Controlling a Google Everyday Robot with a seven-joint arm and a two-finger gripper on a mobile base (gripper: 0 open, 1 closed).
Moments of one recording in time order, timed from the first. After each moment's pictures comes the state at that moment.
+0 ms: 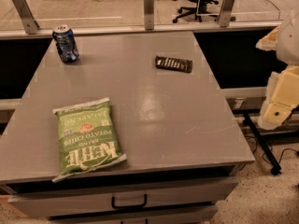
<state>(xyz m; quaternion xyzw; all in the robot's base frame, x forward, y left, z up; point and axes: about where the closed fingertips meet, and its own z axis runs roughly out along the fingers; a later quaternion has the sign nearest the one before) 0.438 -0.217 0.976 -0.60 0.78 -0.03 0.16</state>
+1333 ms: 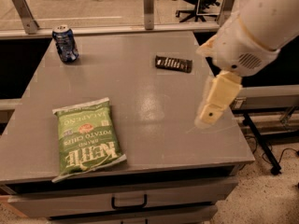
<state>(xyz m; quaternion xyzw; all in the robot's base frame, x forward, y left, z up) 0.457 -0.110 0.954 -0.64 0.73 0.06 0.22</state>
